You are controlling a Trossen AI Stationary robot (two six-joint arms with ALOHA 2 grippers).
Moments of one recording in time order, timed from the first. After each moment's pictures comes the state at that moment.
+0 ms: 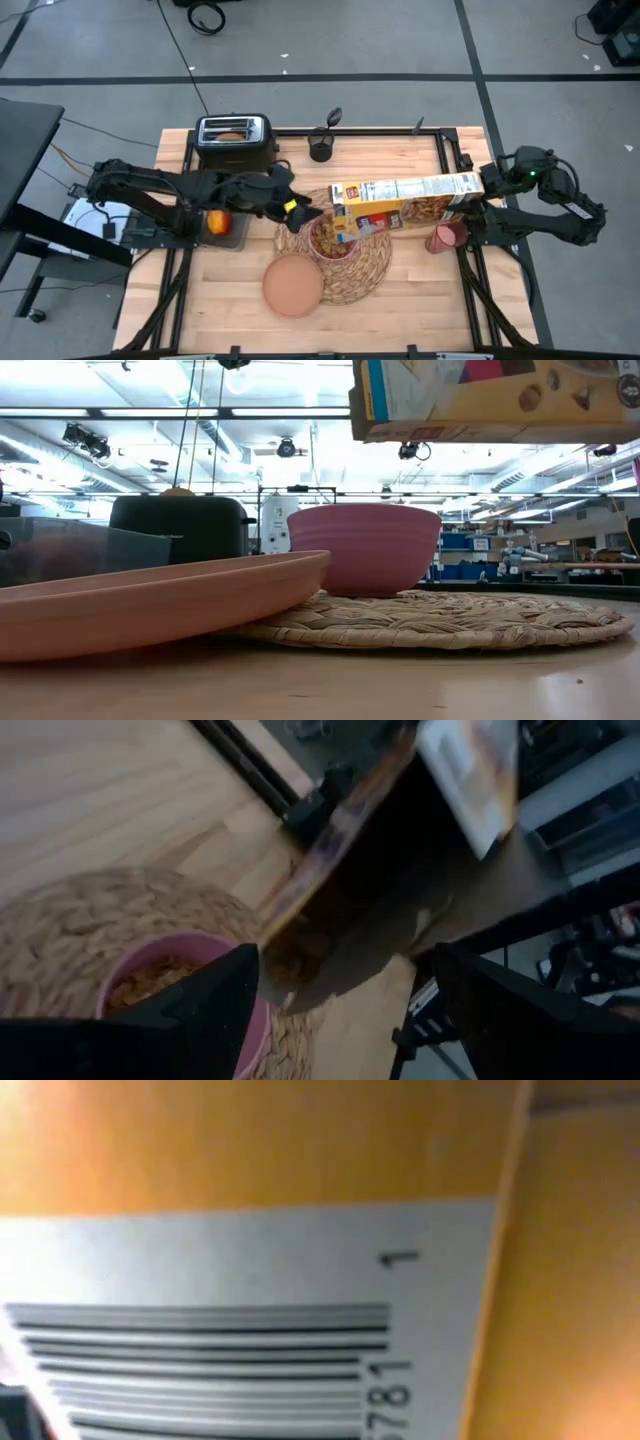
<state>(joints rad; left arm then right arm) -0.16 1.37 1.33 -0.37 -0.26 -0.90 -0.28 0.20 0.76 -0.71 -0.45 0.01</state>
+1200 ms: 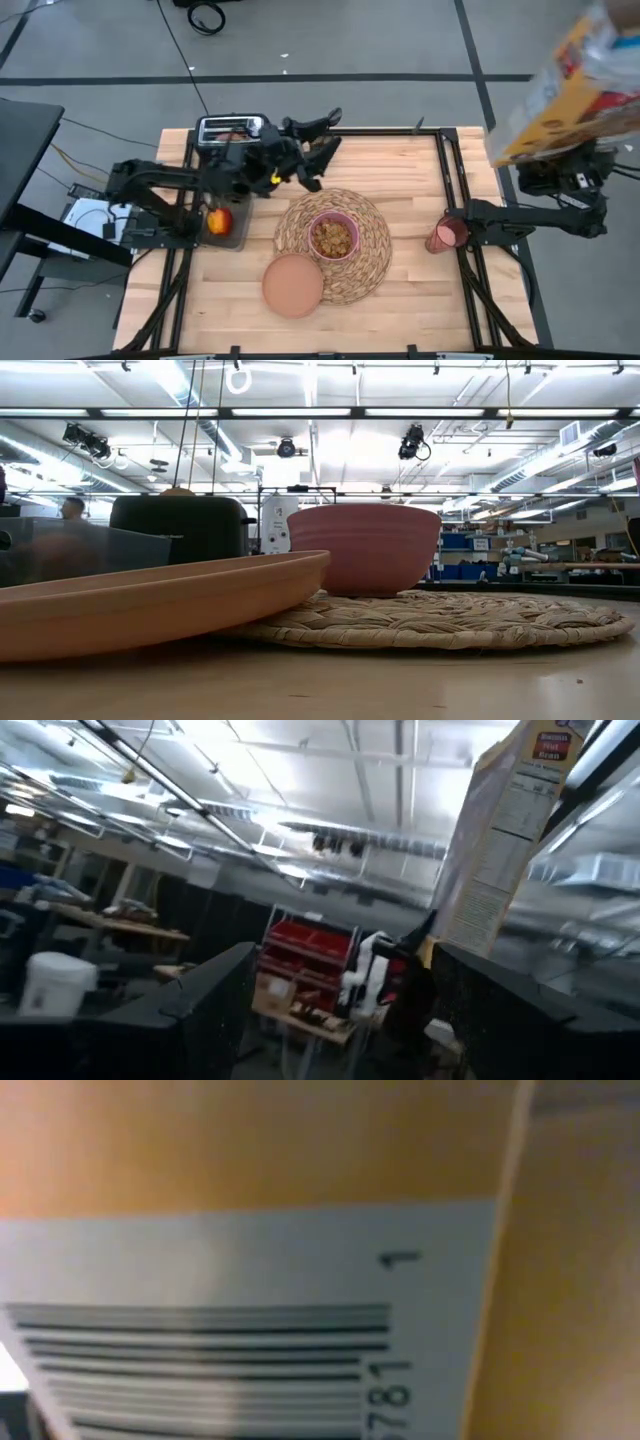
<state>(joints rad) -0.03 1.53 1.33 0.82 -0.42 -0.12 -0.28 0.43 0.77 1.01 -0.25 0.38</state>
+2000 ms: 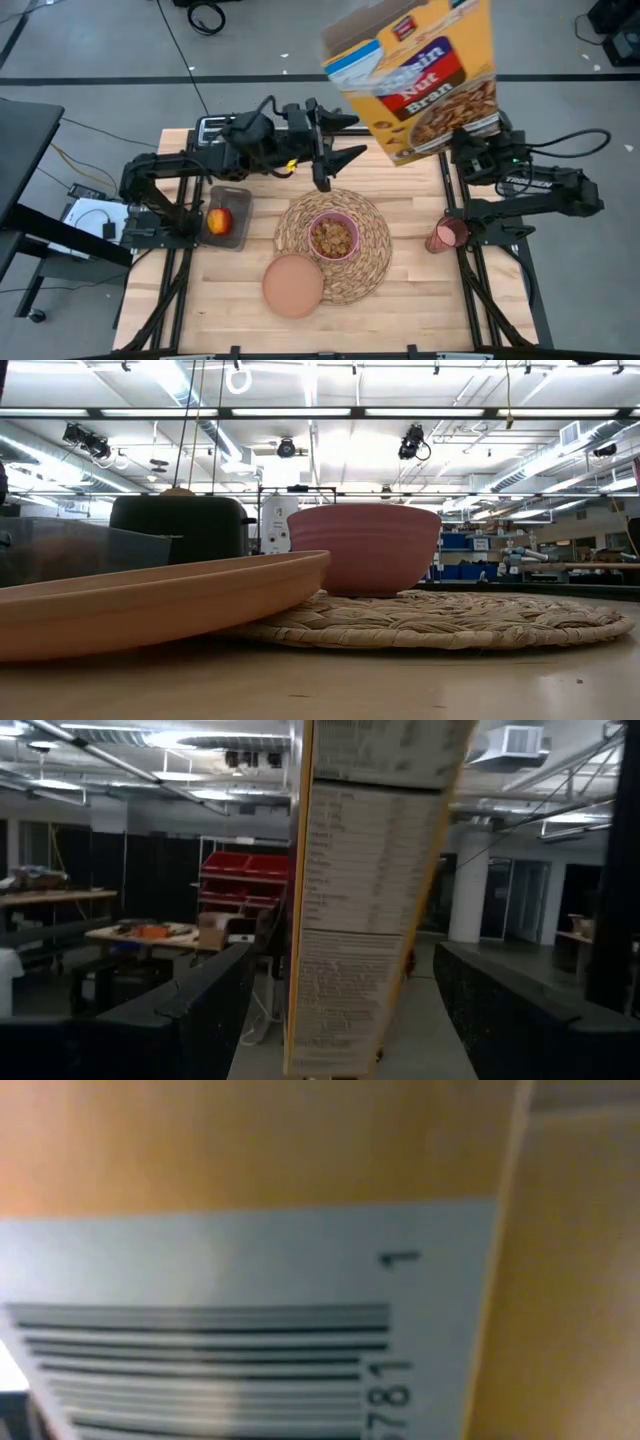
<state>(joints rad) 0.02 1.64 1.76 0.21 -0.11 -0.07 -0.28 0.89 0.77 1.21 -0.25 0.41</state>
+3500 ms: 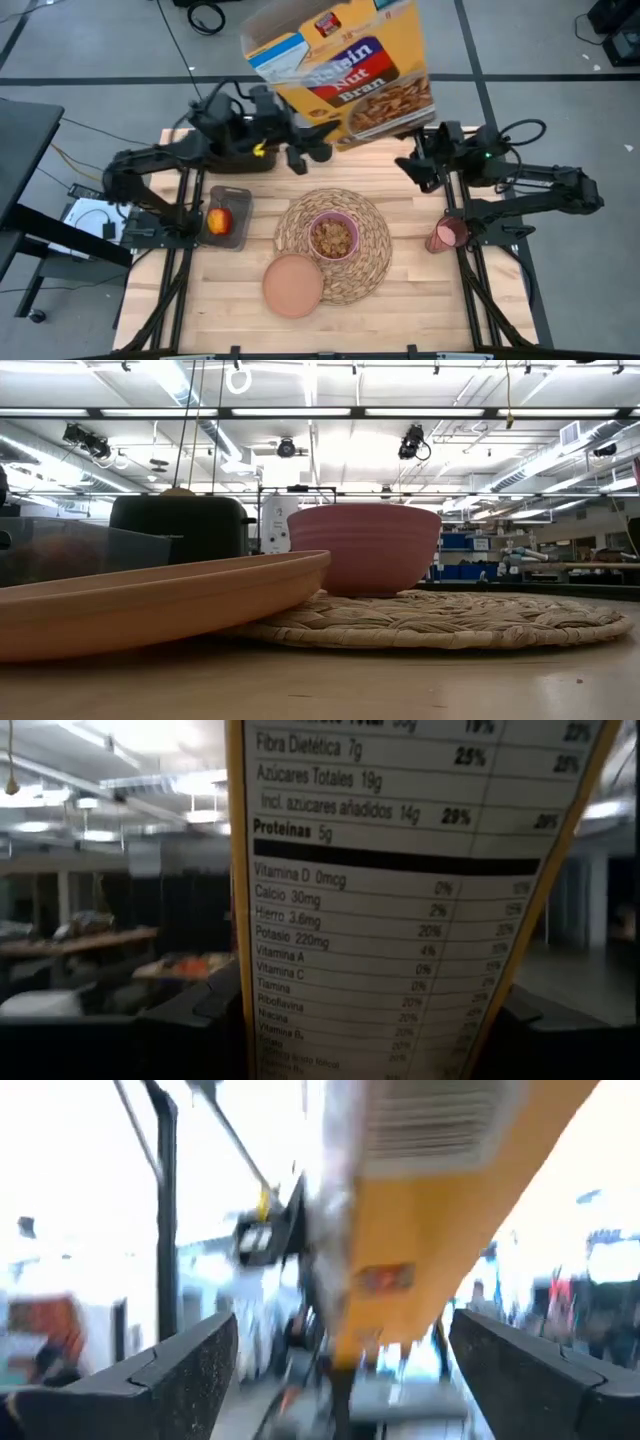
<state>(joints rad) 0.08 1.51 1.76 0.13 -0.11 0.05 -0.24 0.89 0.77 0.67 -0.29 0.23</state>
